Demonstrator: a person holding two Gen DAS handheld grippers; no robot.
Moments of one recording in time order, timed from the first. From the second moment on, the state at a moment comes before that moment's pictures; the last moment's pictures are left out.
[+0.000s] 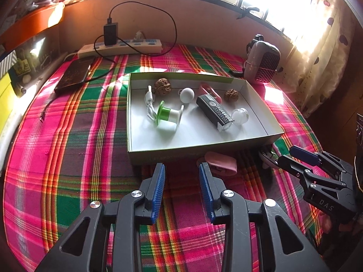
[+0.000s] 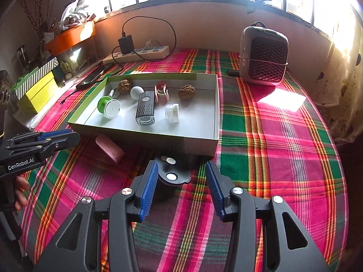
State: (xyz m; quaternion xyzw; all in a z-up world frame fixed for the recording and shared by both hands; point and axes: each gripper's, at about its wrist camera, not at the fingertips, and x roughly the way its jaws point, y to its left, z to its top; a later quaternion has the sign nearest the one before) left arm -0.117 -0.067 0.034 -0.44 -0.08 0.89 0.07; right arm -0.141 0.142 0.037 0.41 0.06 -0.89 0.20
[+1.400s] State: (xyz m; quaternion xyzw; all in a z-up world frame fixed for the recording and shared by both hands) left arm -0.126 -0.044 0.017 -0.48 -0.10 0.87 0.09; right arm -0.145 0.116 0.016 0.42 0.11 -0.87 0.24
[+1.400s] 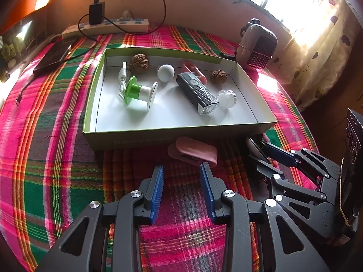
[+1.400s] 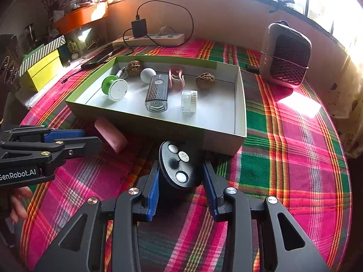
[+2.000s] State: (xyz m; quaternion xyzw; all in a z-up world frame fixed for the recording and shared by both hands) left arm -0.115 -0.074 0.018 -0.47 -0.14 0.87 0.07; right arm -0.142 0.071 0.021 0.43 0.14 -0.83 0.33
